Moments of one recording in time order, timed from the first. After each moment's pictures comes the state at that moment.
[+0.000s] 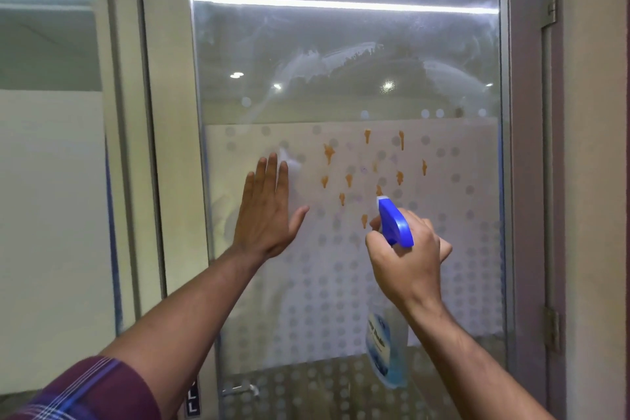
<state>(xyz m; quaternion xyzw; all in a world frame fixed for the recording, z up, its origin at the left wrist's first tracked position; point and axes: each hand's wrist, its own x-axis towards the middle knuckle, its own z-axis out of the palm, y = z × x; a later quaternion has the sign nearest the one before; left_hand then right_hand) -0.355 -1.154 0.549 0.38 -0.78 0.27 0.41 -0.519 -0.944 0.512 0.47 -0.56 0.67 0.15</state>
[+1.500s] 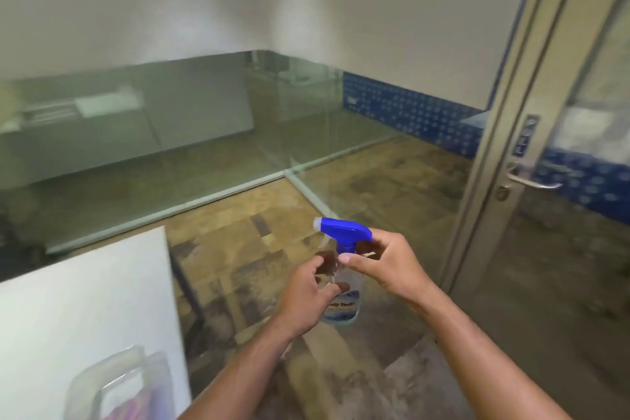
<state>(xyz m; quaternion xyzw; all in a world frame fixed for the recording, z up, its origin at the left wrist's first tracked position) -0.153 -0.455 0.191 0.74 -0.37 -0.19 0.52 -0.273 -0.609 0.236 0.78 -0.15 0.24 -0.56</state>
